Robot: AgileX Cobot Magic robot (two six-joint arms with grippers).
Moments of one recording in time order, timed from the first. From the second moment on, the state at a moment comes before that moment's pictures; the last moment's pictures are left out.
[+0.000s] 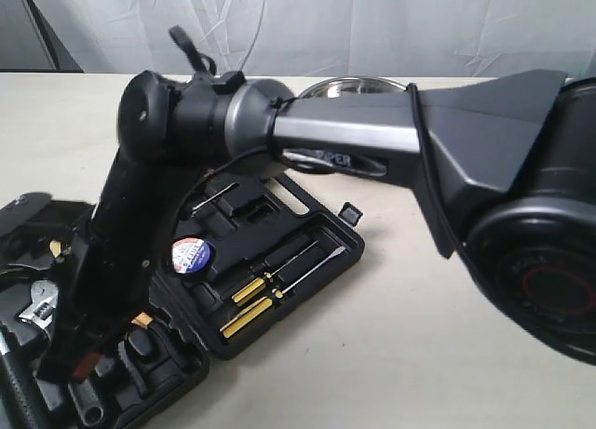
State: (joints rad) left arm -0.10 0.01 0.00 -0.04 0.05 -0.01; right arm 0.99 2.24 -1.79 0.74 1.16 -0.86
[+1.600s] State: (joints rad) left arm -0.10 0.01 0.00 -0.03 0.05 -0.01; right arm 0.93 2.30 -1.80 0.75 1.08 -0.89
